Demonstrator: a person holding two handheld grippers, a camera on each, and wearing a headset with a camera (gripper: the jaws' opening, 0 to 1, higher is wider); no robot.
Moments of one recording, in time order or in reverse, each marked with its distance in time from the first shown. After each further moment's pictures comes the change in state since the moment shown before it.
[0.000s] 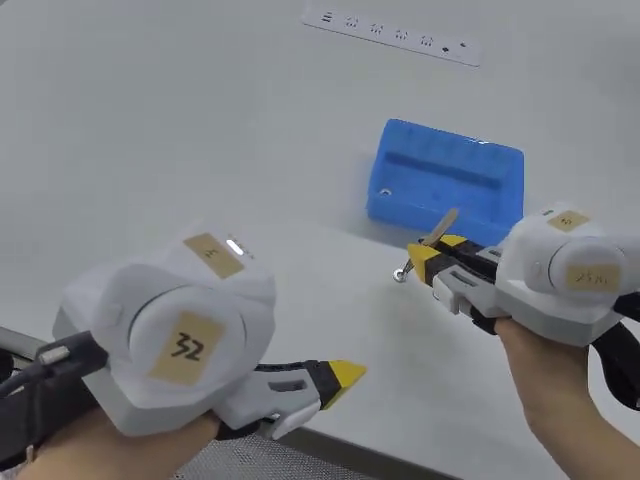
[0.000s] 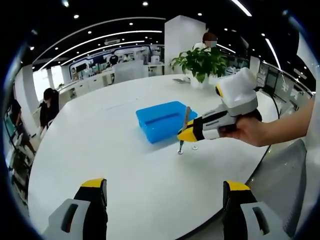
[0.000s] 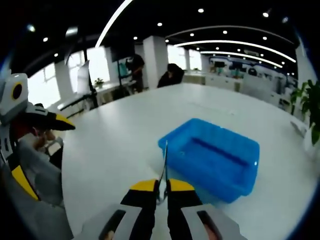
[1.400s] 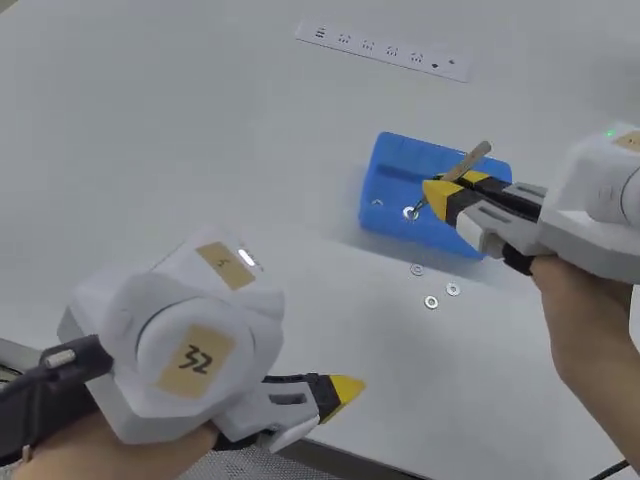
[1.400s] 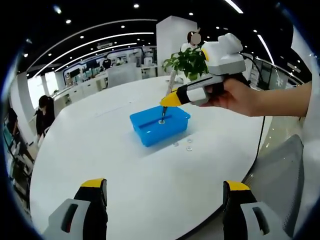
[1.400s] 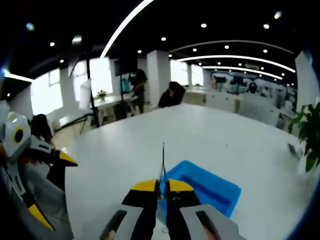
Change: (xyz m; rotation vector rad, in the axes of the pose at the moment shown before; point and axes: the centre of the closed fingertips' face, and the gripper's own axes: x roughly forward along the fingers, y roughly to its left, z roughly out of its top) left arm -0.003 -0.008 0.006 0.057 -0.010 -0.034; right arm -0.022 -0.016 0.092 -0.046 -0.133 -0.012
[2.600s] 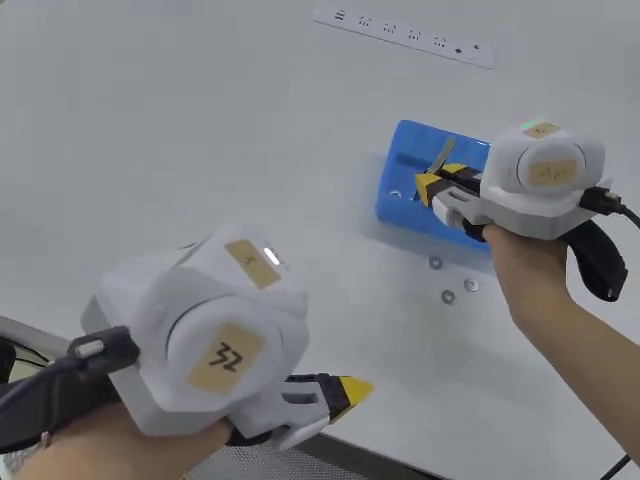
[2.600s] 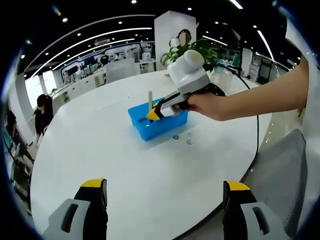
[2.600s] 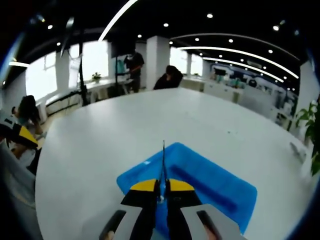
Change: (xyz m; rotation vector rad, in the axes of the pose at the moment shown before) left arm 0.005 0.001 -0.009 0.017 0.046 -0.002; right arm 0.078 -0.027 -0.058 -0.050 0.127 -0.043
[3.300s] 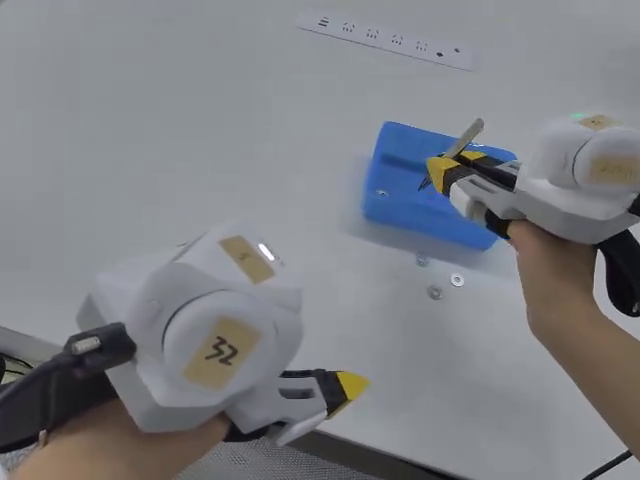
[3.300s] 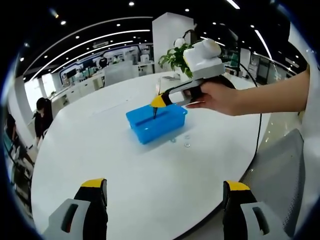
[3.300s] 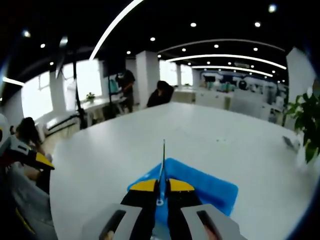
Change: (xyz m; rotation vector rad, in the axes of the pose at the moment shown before) left arm -0.001 -0.007 0.006 0.017 -0.013 -0.009; right arm -0.065 0.000 0.029 0.108 -0.130 -0.027
